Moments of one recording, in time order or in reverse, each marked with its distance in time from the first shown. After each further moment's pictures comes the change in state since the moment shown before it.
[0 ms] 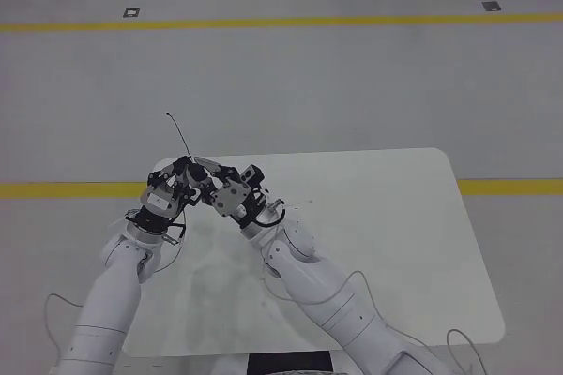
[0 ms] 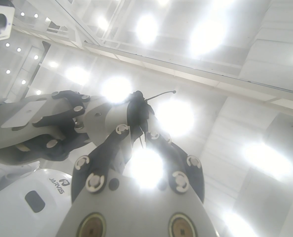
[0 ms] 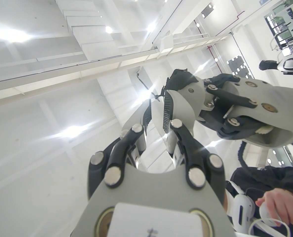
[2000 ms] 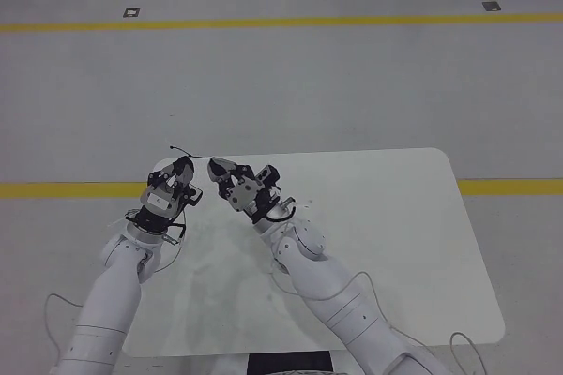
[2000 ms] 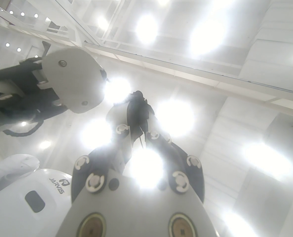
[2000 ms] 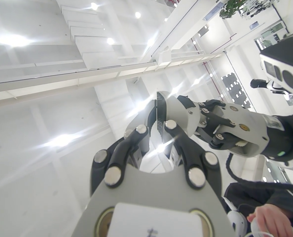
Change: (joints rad) left arm 0.000 0.000 0.000 0.000 0.000 0.000 0.000; right arm -0.025 0.001 0.086 0.022 -0.081 0.010 -0.042
